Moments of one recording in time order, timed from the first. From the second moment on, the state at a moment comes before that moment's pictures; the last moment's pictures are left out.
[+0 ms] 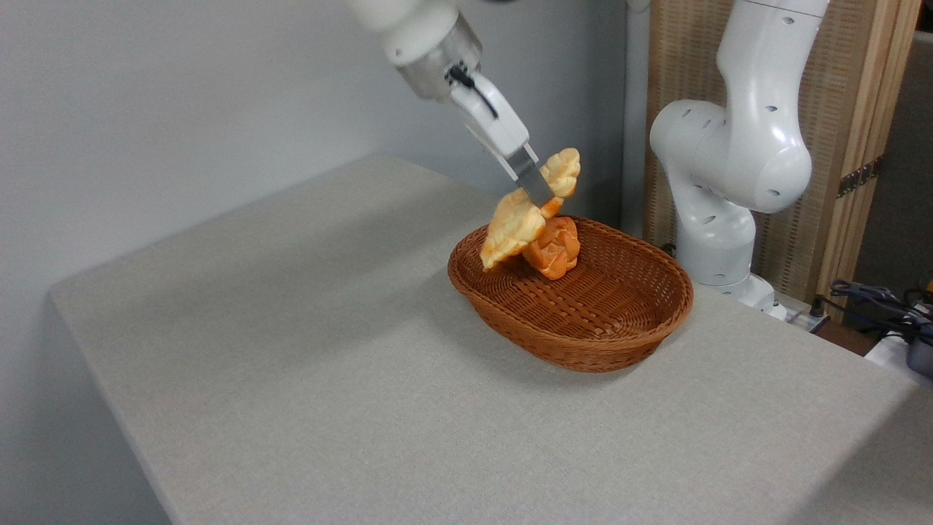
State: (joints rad) arm -0.28 -0.33 -0.01 -2.11 -0.01 1.26 0.84
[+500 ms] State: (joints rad) arm -0.32 -0.32 -0.01 -2.18 -0.02 1.30 0.84
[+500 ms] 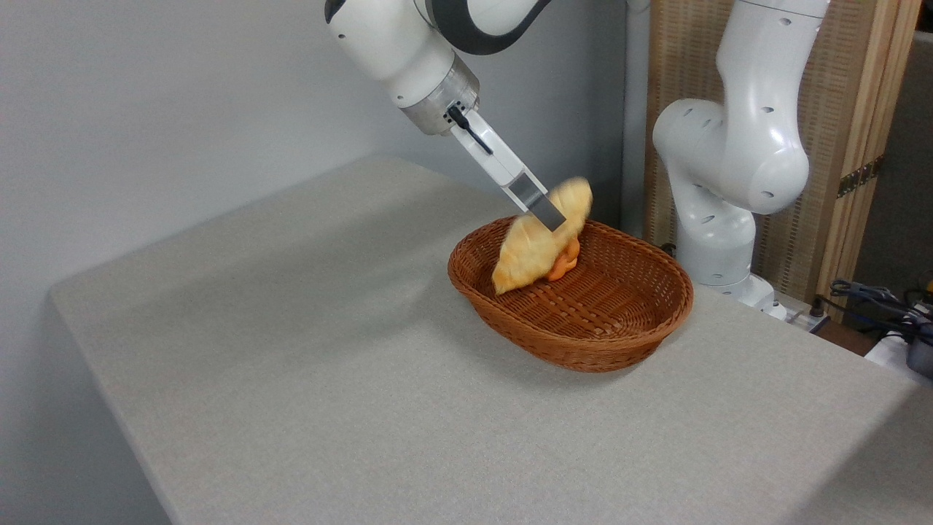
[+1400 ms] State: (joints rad) arm -0.14 -0.09 0.09 -1.63 -0.04 1.61 0.81
